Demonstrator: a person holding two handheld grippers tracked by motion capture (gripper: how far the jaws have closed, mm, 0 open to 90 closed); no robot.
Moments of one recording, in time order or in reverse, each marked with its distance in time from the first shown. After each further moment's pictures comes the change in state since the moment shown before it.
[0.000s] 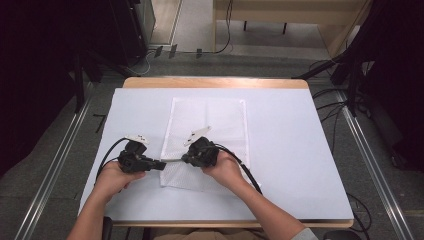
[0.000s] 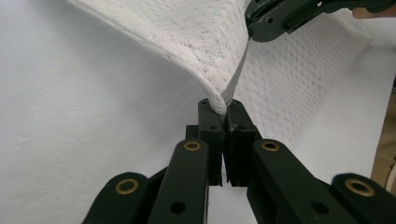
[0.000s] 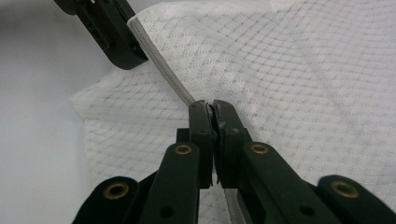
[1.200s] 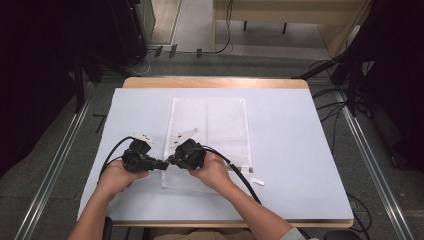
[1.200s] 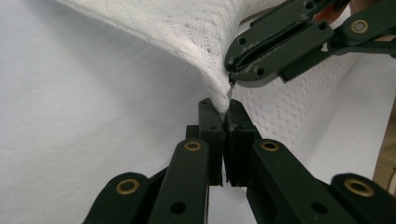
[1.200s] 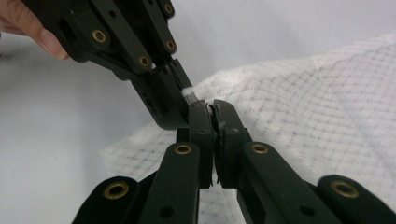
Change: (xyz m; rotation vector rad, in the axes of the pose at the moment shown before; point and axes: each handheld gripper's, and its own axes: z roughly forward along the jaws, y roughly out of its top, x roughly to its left) left arm -0.006 0.007 0.007 0.037 0.012 0.005; right arm 0.023 0.021 0.016 -0.051 0.025 -0.032
